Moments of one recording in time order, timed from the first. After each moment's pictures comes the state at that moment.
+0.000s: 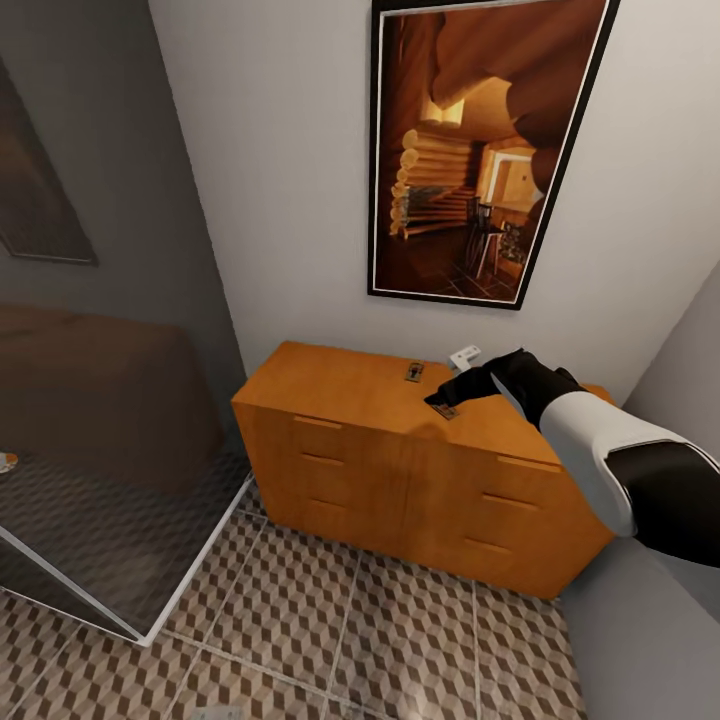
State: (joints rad) left arm -0.45 0.02 -0.30 0.07 0.33 -0.27 0.01; right arm -1.44 -0.06 0.27 -0.18 0.22 0.41 0.59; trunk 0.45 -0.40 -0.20
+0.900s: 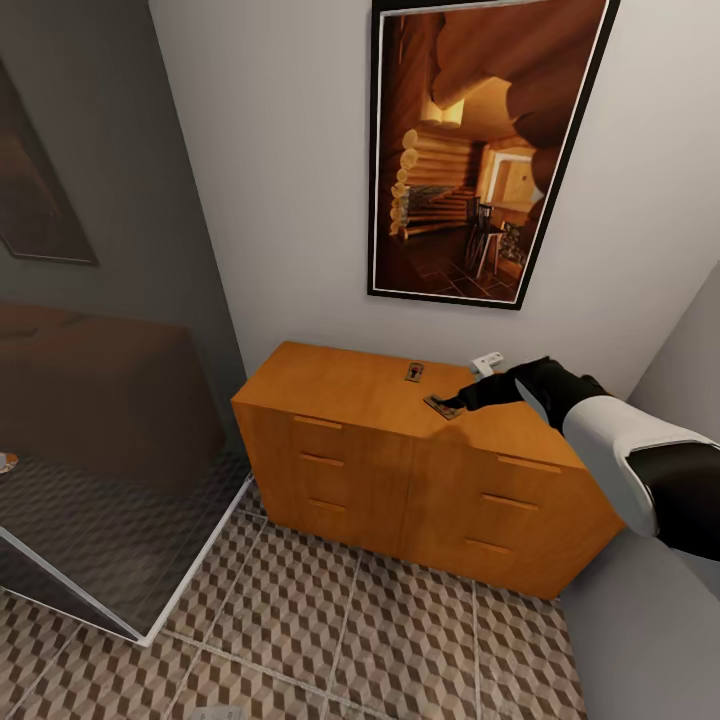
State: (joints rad) left arm -0.45 0.02 -0.30 0.07 0.33 -0.27 0.01; right arm -1.44 -0.13 0.27 -0.12 0.15 0.37 0.60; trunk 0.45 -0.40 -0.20
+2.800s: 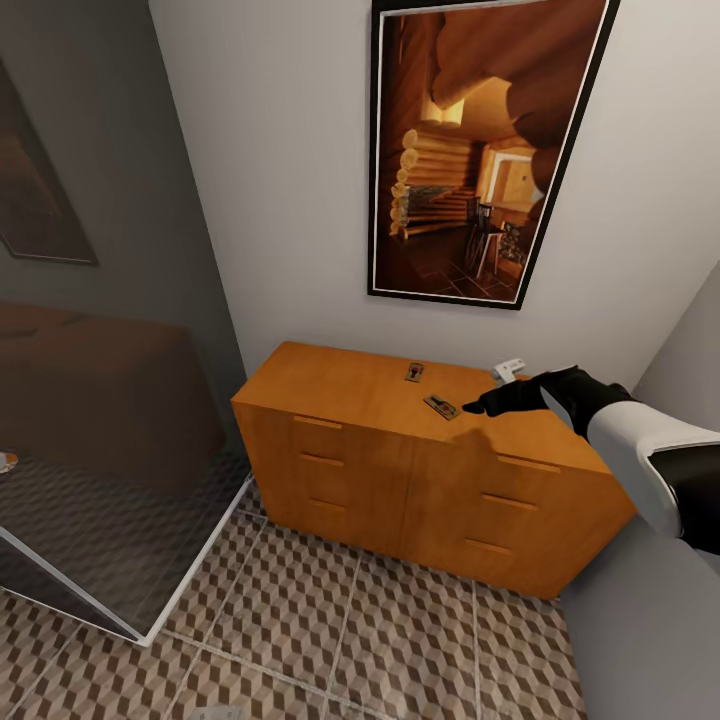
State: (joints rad) left arm -0.45 0.02 -0.30 0.07 0.33 -0.27 0.01; right arm -1.44 -0.21 0.27 -0.06 0.13 0.28 0.64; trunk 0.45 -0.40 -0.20
